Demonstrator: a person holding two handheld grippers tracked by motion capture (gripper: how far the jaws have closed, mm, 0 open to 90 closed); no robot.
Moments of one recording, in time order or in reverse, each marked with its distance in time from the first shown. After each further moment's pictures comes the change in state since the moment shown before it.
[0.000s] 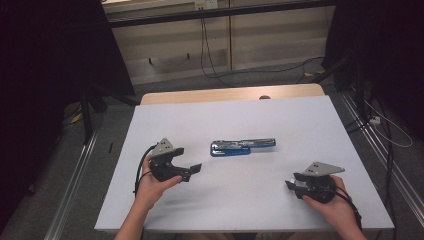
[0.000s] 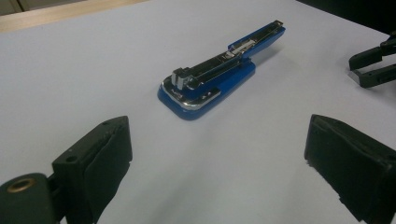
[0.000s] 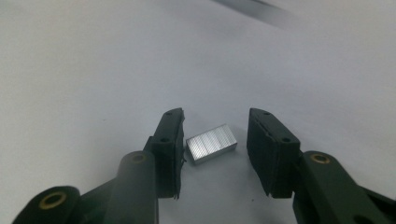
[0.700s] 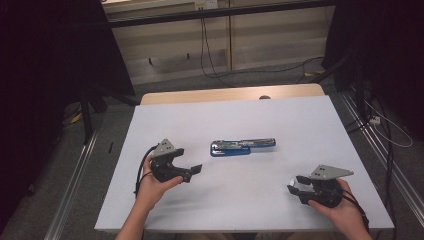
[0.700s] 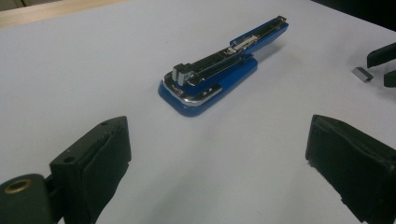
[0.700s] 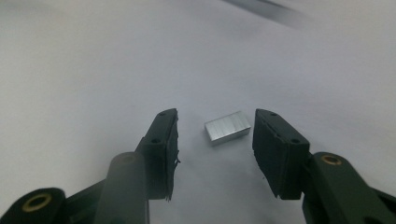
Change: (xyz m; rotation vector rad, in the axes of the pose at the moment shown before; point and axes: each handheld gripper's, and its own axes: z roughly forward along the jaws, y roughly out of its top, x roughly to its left) left arm -0.001 -0.001 0.002 0.012 0.013 0.002; right arm -0.002 -0.006 -0.012 -0.029 0.073 0.003
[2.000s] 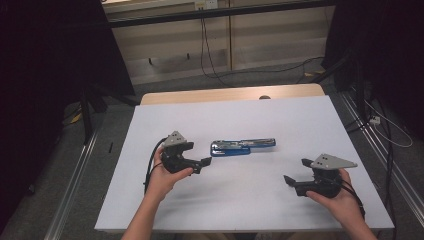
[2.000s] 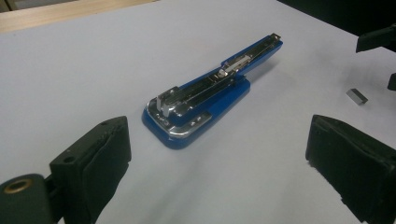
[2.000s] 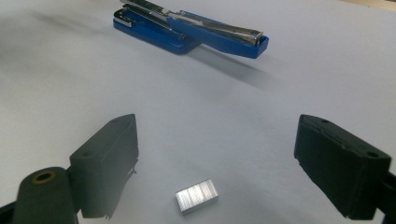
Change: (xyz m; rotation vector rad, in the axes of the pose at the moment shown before) left arm -0.003 0.020 0.023 0.001 -0.034 -0.021; right arm -0.009 0.021 0.000 -0.141 -0.029 -0.003
